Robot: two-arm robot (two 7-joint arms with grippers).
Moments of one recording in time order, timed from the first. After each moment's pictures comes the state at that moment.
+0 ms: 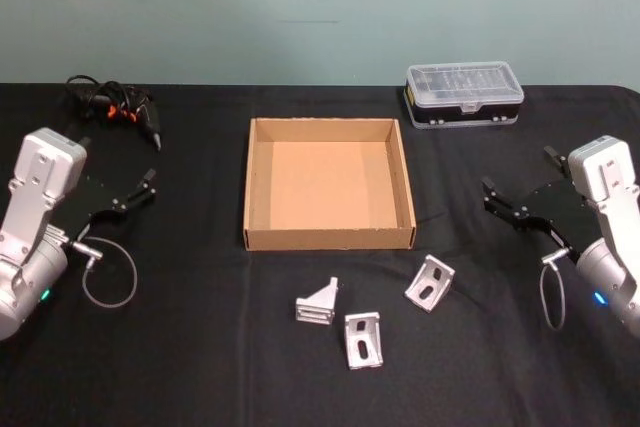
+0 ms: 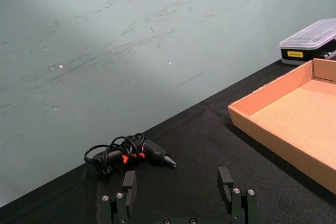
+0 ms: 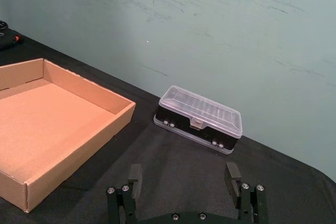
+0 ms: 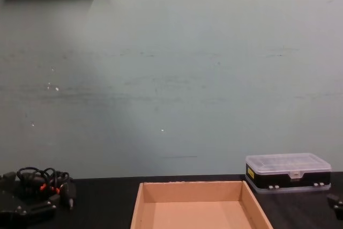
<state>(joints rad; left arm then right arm) -0.20 0.60 0.45 -1.41 -0.25 -0.12 0.03 0.20 0.60 -0.45 -1.41 0.25 -0.12 -0.03</state>
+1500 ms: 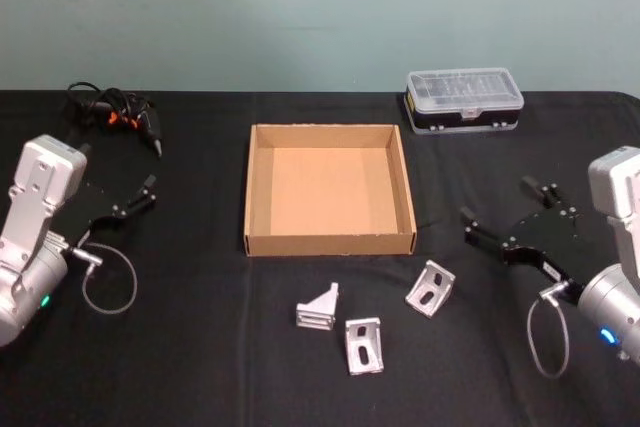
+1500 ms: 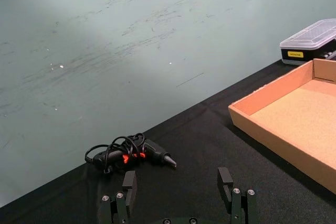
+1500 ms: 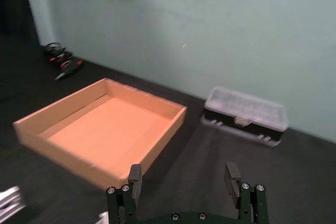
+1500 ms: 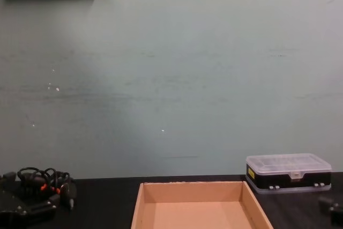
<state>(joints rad) -0.20 0.60 0.45 -1.41 -0.25 -0.12 0.03 0.01 0.66 -0.35 -1.71 0.40 0.02 0.05</state>
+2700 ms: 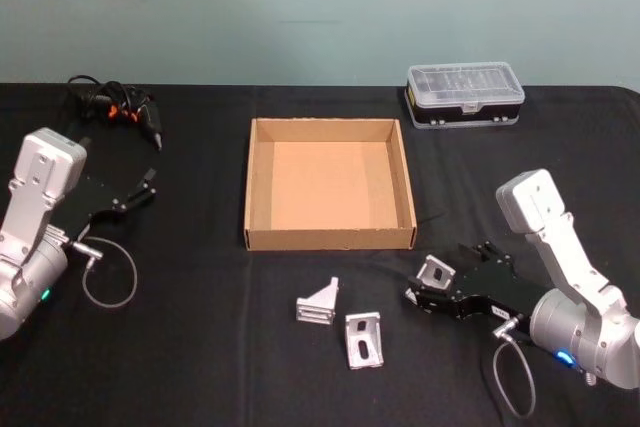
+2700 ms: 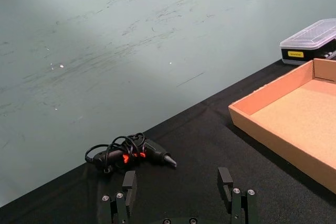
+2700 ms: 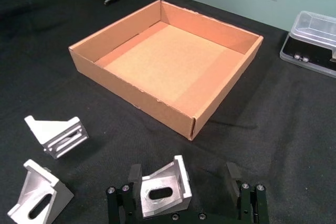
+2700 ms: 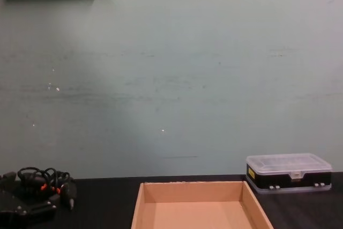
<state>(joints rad) -0.20 0.60 0.45 -1.41 -0.25 -0.12 0.03 0.07 0.60 -0.41 -1.69 0.37 0.34 0.22</state>
